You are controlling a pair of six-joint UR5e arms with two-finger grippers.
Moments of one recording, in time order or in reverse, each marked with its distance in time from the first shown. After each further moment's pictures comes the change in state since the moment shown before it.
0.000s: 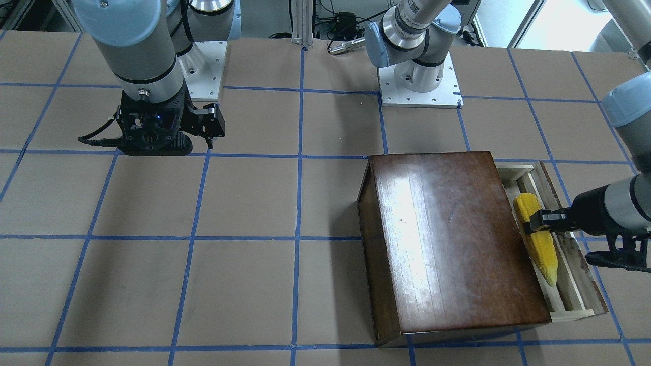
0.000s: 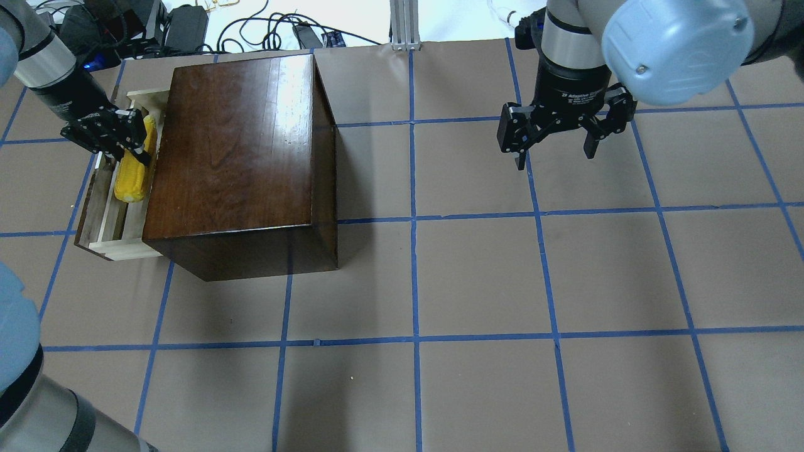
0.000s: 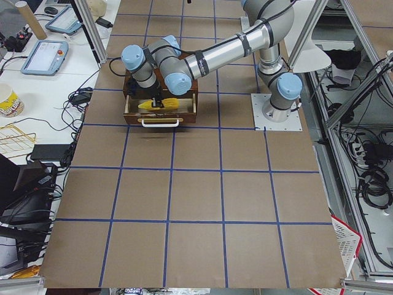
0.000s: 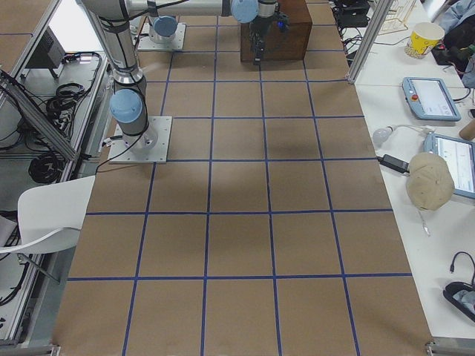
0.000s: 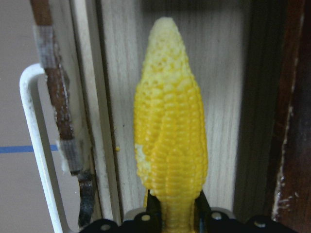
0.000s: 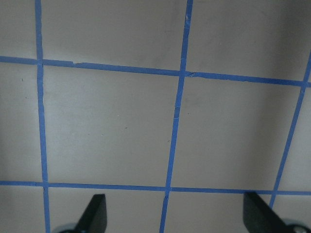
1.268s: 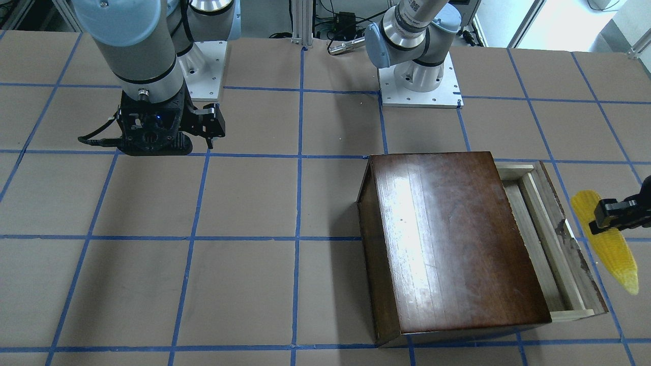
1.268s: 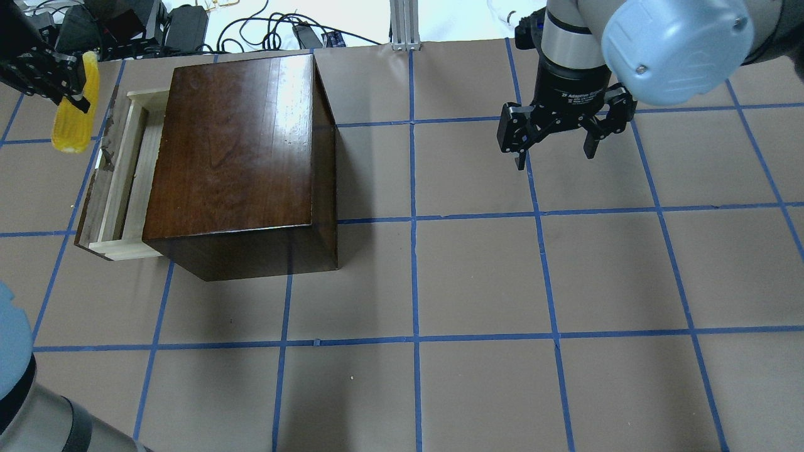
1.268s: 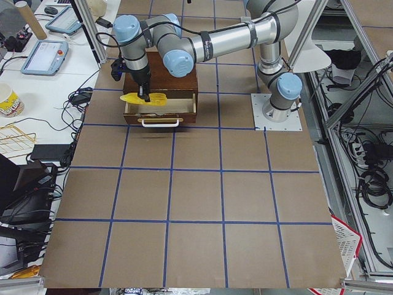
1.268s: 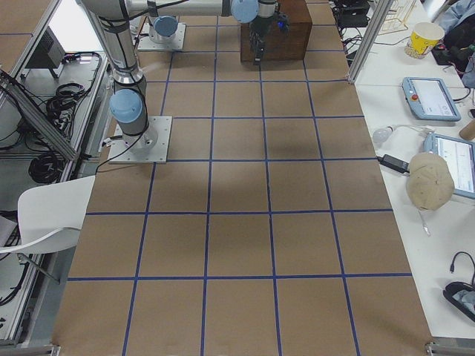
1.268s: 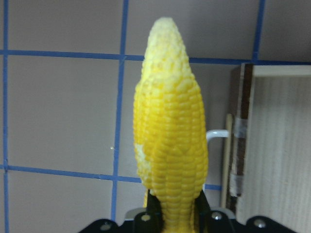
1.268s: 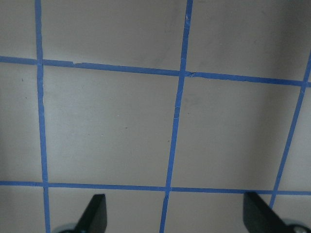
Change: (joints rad) left arm 0.008 0.029 0.163 -0.015 0.061 0.023; right arm 0.000 0.000 0.000 0.000 0.000 0.001
